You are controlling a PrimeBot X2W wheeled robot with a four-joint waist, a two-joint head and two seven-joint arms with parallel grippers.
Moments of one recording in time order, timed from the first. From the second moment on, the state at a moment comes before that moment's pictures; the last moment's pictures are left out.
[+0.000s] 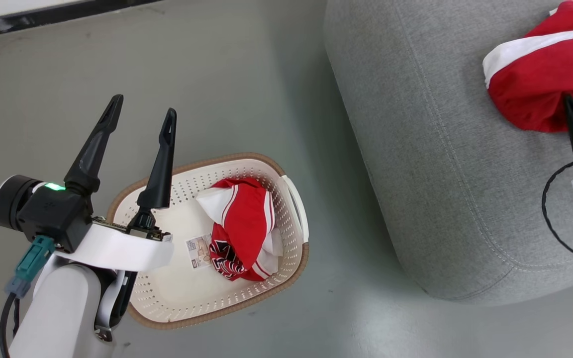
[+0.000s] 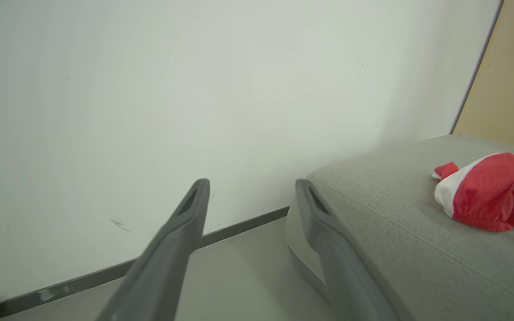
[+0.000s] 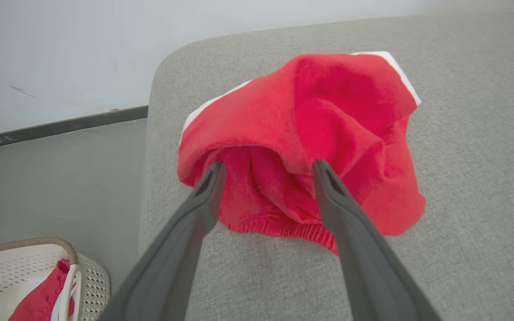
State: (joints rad) left arm -0.39 0.25 -0.24 0.03 -0.25 0.00 -0.23; right arm -0.67 -0.52 0.23 0.77 0.63 0.12 -0.01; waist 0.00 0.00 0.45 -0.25
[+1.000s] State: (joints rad) left arm -0.29 0.23 -0.15 0.12 -0.24 0.10 -0.26; right arm -0.51 -0.48 0.27 0.48 0.67 0.12 -0.16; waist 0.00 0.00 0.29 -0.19
